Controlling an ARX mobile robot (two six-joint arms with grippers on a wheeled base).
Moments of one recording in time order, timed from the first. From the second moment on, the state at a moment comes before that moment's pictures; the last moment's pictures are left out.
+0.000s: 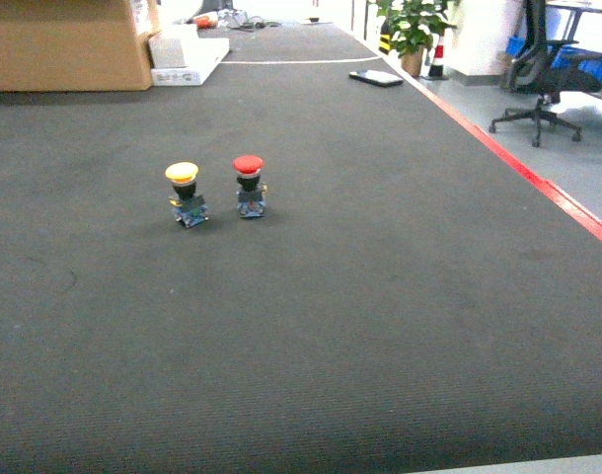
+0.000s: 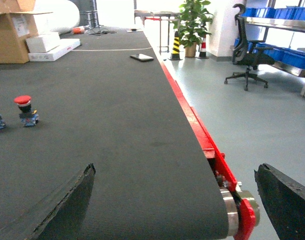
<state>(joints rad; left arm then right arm) -0.45 0.42 0.29 0.02 -0.62 -0.12 0.00 0.01 0.01 -0.01 0.00 0.00</state>
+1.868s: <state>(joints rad) -0.45 0.42 0.29 0.02 -0.62 -0.12 0.00 0.01 0.01 -0.01 0.00 0.00</state>
